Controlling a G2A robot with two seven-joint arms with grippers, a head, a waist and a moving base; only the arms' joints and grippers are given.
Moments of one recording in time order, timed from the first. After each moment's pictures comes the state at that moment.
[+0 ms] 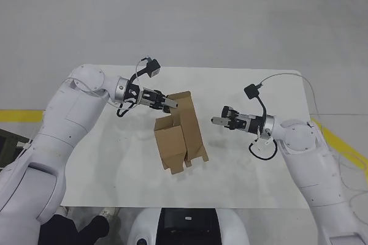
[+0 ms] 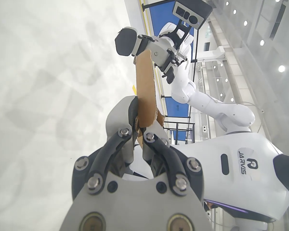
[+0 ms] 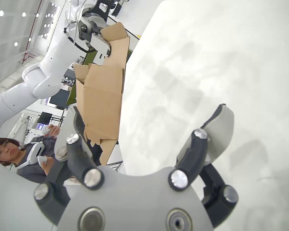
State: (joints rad) left arm 0.30 -1.15 -0.73 -0.81 -0.54 -0.37 -1.45; right arm -0.92 -1.16 1.25 -1.37 -0.02 -0.52 0.98
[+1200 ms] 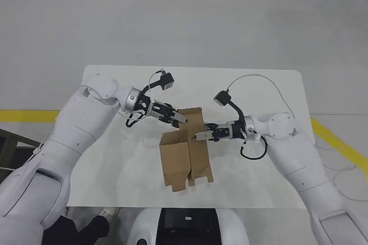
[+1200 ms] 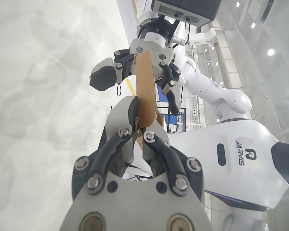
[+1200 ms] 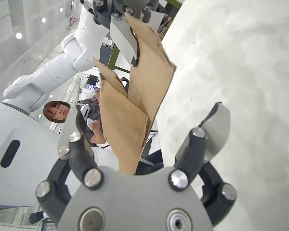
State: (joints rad) left arm 0.35 -1.16 -0.69 -0.91 -0.59 -0.33 -1.49; right arm -0.72 -1.20 0.97 -1.18 0.37 -0.54 1.28
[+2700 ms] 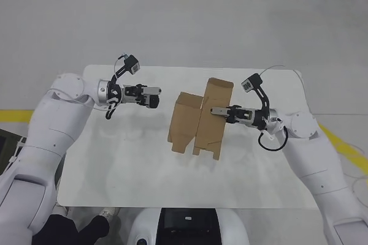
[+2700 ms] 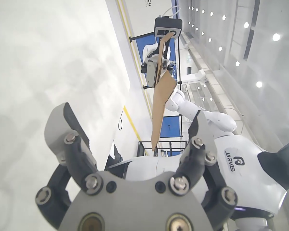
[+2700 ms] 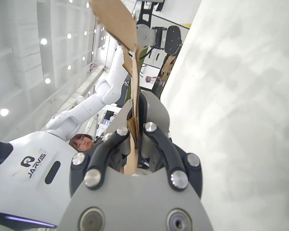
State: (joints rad) left arm 0.40 -1.07 -0.86 -0.87 -0.60 -0.38 -1.37; right arm -0.79 -1.11 1.11 -1.25 0.54 -0.39 1.14
